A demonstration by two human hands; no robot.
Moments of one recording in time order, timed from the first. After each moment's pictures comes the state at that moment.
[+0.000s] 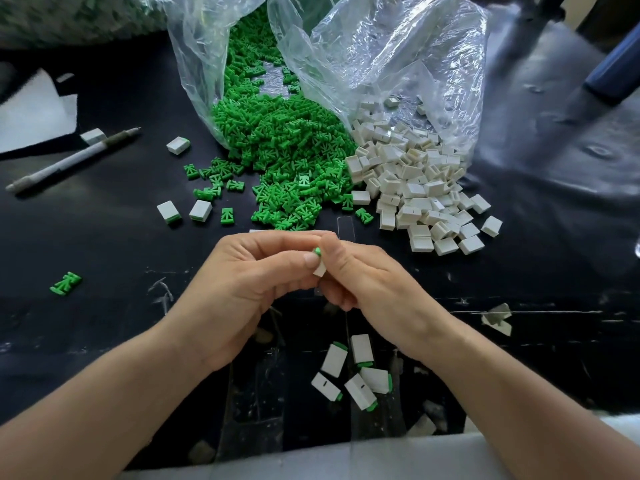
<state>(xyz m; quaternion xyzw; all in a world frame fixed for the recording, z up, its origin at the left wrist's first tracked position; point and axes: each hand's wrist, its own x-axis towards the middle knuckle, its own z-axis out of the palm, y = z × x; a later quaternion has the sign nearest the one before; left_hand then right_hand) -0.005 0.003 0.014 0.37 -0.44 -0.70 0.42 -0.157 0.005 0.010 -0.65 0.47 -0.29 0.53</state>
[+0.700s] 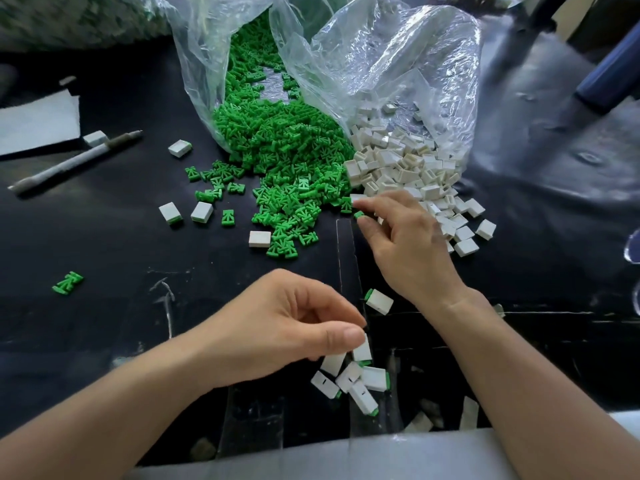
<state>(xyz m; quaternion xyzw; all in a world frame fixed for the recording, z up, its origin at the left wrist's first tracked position) -0.010 0.016 0.021 0.40 -0.61 -0.66 0.19 -0.183 -0.029 -0.005 -0.69 0.64 -0.30 0.15</state>
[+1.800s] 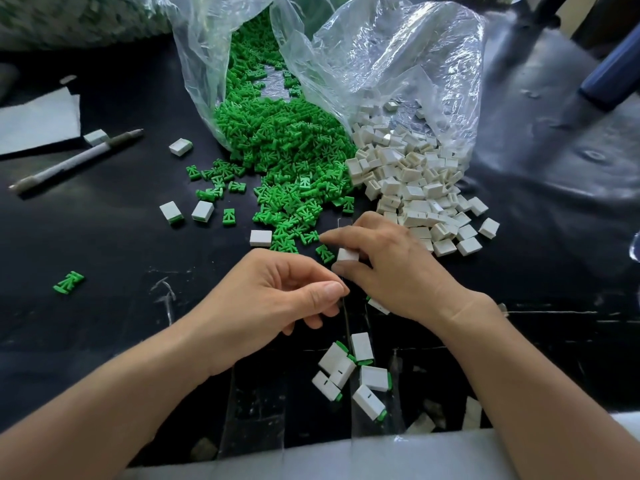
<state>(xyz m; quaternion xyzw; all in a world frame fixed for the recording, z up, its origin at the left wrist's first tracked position) -0.007 0.009 0.018 0.45 -0.59 -0.61 0.27 -0.175 -0.020 0.004 -0.79 0.57 -0.13 0.20</state>
